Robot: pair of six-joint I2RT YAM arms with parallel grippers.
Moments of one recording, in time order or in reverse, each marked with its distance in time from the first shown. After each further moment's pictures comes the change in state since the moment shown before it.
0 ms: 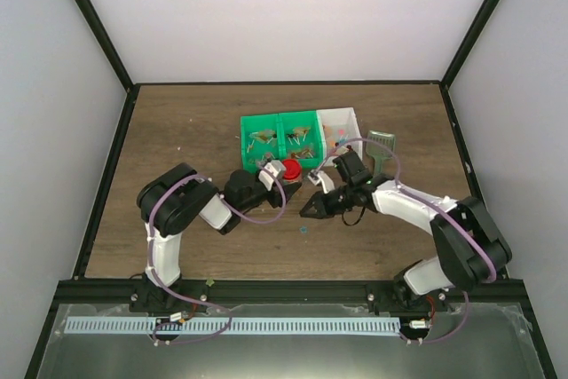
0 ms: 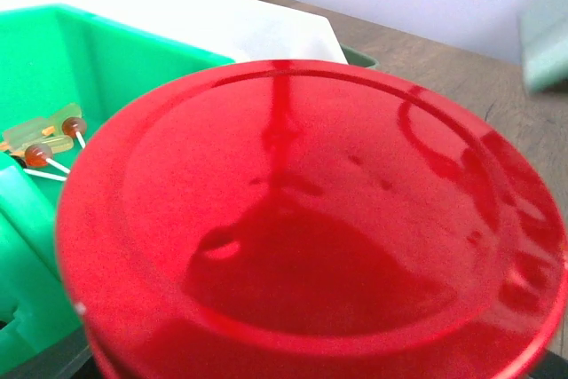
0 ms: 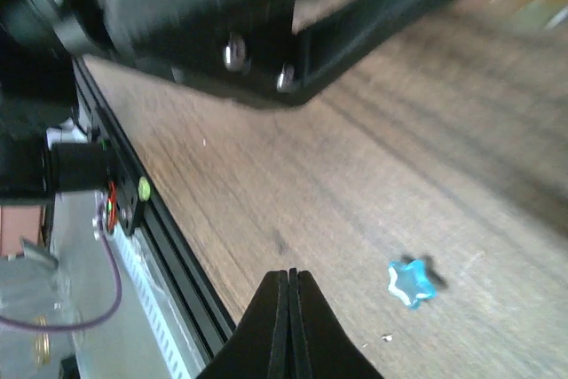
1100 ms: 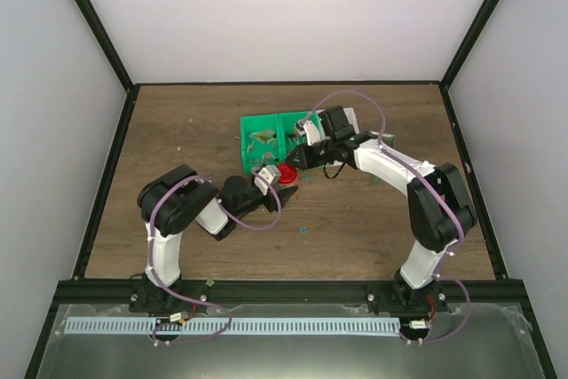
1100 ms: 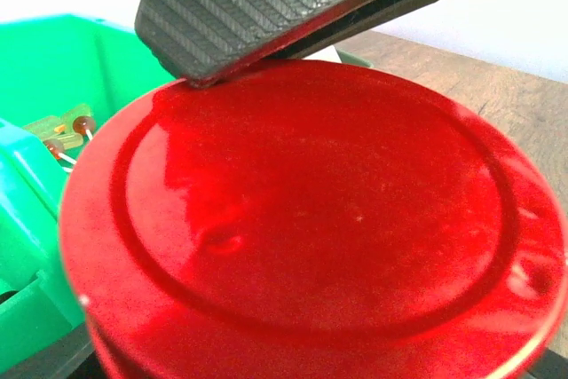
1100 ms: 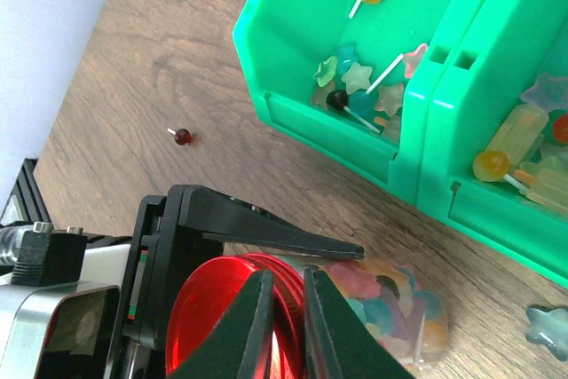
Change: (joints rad) left arm 0.003 0.009 -0.077 0.117 -0.005 0.000; right arm -0.046 0.280 0.501 -0.063 0.168 -0.074
